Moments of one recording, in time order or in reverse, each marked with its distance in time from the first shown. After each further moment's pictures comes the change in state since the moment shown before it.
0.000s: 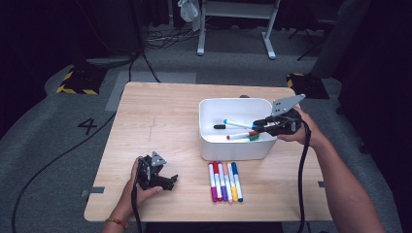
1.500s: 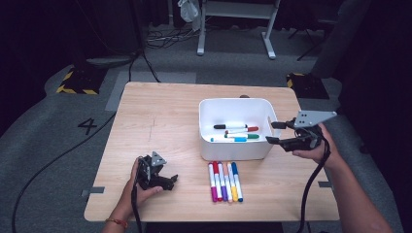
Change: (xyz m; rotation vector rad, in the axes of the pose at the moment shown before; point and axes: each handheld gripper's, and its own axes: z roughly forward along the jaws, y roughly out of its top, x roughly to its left) left arm 0.000 0.000 0.000 0.000 0.000 0.000; right arm 0.052 -0.033 -0.047 -0.165 -0.174 0.139
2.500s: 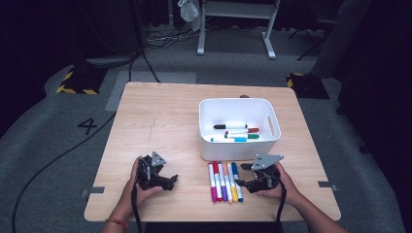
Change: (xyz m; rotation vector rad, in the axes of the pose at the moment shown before) left arm 0.000 0.000 0.000 0.000 0.000 0.000; right arm 0.091 -0.079 0.112 0.154 0.111 0.098
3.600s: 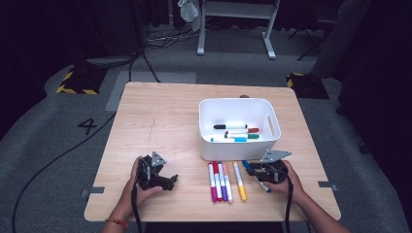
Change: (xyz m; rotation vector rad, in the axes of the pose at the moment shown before) left arm 0.000 0.000 0.000 0.000 0.000 0.000; right arm -0.036 -0.030 -0.004 0.029 -0.115 0.117
